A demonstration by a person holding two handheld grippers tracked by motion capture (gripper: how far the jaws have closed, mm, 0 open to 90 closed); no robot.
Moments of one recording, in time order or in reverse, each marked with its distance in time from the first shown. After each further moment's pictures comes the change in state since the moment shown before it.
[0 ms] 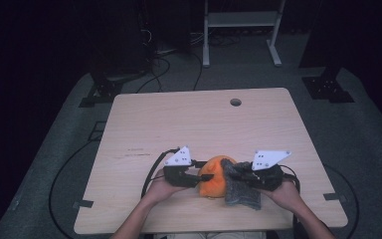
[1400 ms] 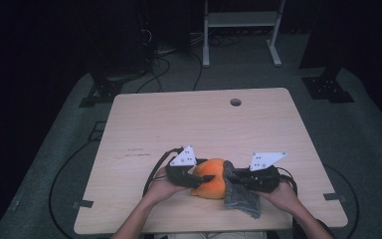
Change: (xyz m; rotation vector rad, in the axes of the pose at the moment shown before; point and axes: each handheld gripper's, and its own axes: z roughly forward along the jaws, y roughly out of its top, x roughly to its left) left arm -0.004 0.013 0.003 0.061 0.073 0.039; right arm -0.003 -0.017 0.011 0.023 0.044 0.086
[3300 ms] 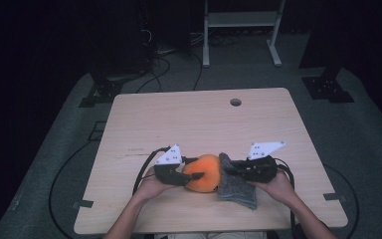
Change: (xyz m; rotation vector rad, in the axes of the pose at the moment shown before) left arm 0.014 -0.024 -0.023 -0.030 -0.025 -0.009; right arm -0.016 0.018 0.006 -0.031 0.027 0.031
